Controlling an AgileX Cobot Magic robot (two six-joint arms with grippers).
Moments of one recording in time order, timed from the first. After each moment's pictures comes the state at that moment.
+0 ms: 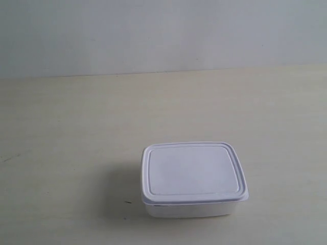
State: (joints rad) left arm -0.10 0.64 -0.79 -0.06 0.37 -0.06; right arm 0.42 0.60 -0.74 0.01 0.38 0.08
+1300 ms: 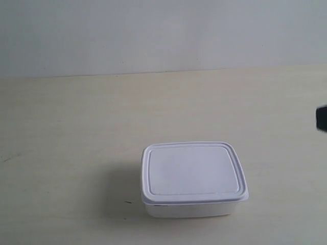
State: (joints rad) left arm -0.10 0.70 -0.68 -0.59 0.82 -0.19; right arm 0.42 0.67 -0.70 0.24 0.79 0.07
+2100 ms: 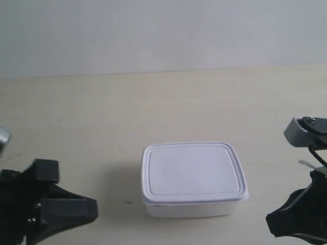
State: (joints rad) left arm -0.44 1.02 -0.38 -1.34 0.52 0.33; right arm 0.42 0.99 -0.48 0.46 0.77 -0.13
